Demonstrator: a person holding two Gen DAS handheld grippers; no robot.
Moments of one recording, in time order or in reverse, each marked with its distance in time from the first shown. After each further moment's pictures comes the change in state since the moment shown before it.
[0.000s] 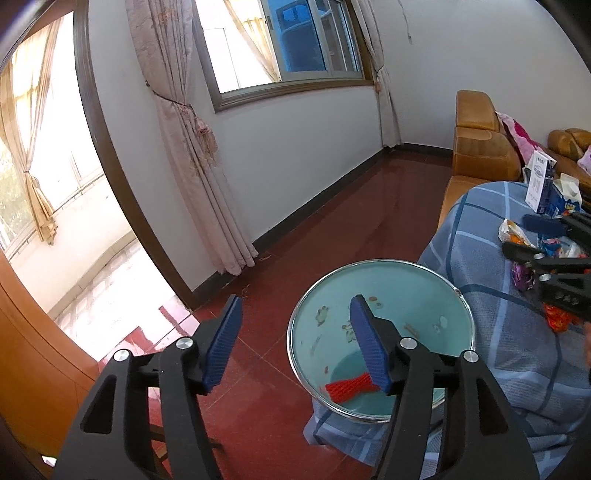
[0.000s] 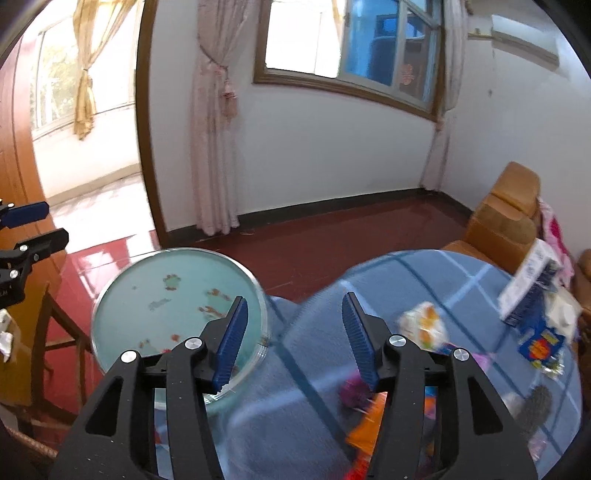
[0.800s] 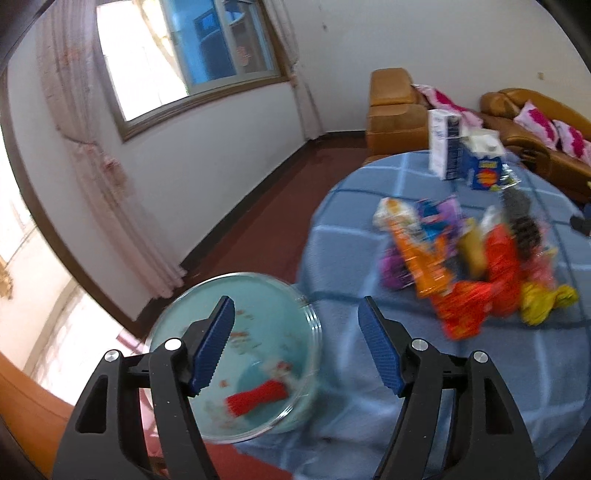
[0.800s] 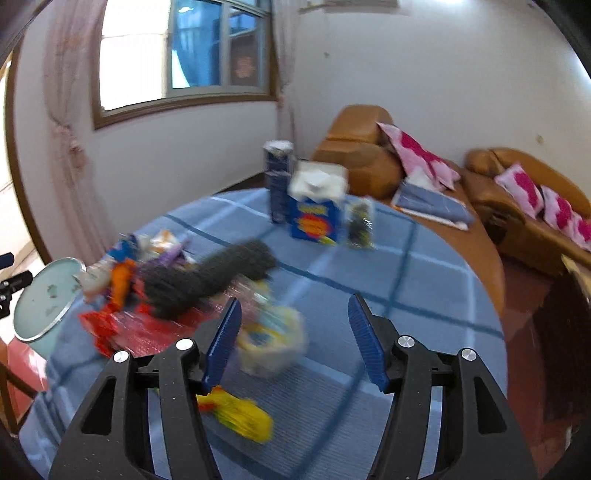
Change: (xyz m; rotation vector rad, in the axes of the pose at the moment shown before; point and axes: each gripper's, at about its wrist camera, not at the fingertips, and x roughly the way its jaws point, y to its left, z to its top) left arm -0.011 -0.164 0.008 0.192 -0.011 -0.223; right arm -0.140 -0.187 -0.150 0.399 -0.011 -0.399
